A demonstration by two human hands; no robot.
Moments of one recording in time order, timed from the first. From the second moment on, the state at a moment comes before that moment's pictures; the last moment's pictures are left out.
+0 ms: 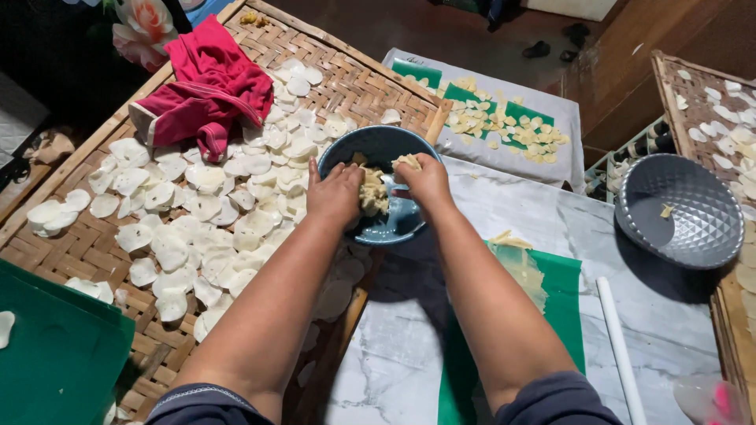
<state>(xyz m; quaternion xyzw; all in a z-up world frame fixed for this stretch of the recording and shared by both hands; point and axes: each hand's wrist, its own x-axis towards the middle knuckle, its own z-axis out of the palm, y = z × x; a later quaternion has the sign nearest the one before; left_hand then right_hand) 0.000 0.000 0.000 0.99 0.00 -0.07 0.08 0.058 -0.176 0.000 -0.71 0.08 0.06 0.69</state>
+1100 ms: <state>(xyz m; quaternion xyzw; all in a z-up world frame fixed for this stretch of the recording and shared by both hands) -0.284 -0.280 -0.026 0.65 -0.03 0.01 0.76 -0.300 -0.362 0.010 -0.78 0.02 0.08 0.61</state>
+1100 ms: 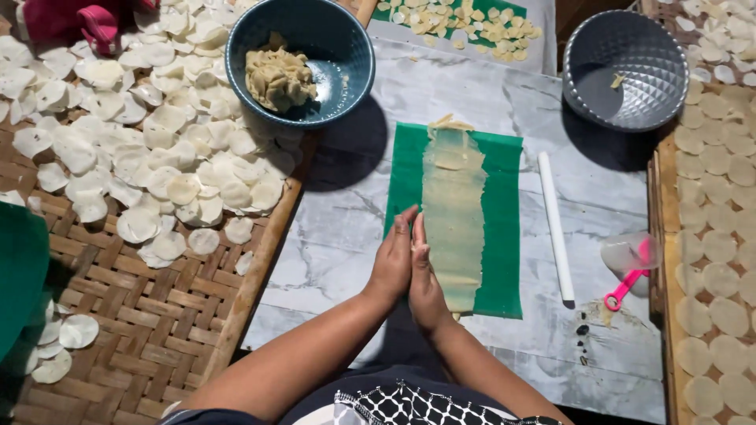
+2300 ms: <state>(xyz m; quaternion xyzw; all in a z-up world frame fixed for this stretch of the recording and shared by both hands) -0.221 -0.324 -0.120 0.87 0.13 0.08 0.46 -0.279 -0.687 -0.135 -0.97 0.11 -0.10 0.21</state>
